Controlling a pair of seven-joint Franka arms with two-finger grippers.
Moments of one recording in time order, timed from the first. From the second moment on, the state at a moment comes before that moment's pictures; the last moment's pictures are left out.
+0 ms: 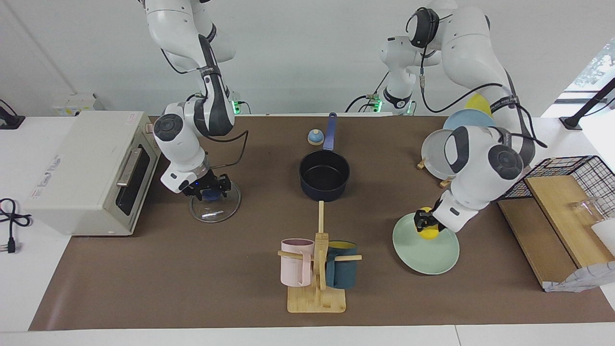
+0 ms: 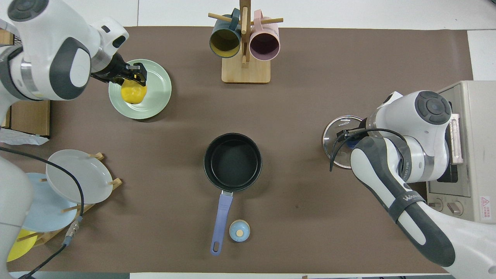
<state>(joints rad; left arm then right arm) -0.14 0.51 -0.05 -1.34 -0.10 1.84 -0.11 0.20 0.18 -0.09 -2.14 0.10 2.29 -0.05</state>
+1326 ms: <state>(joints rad) -0.63 0.16 -0.07 -2.07 -0.14 2.36 -0.62 0.22 0.17 -0.08 -1.77 0.06 1.78 -0.07</state>
